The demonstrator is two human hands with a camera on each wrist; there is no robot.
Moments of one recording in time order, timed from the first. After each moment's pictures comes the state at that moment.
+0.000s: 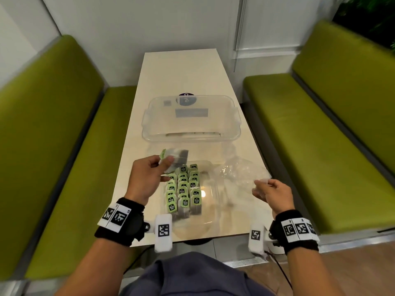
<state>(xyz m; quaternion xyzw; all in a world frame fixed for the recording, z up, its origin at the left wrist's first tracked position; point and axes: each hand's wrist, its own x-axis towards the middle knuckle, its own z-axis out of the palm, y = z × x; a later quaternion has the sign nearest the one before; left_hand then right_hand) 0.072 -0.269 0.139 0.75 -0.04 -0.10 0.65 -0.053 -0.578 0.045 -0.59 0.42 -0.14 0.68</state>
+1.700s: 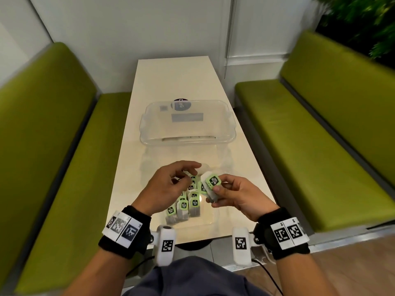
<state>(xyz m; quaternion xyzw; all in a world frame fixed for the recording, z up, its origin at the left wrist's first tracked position) 0.044 -0.277 0.154 0.77 -0.30 -0.17 0.54 -0.055 -0.489 0.136 -0.57 0.11 0.10 0.81</state>
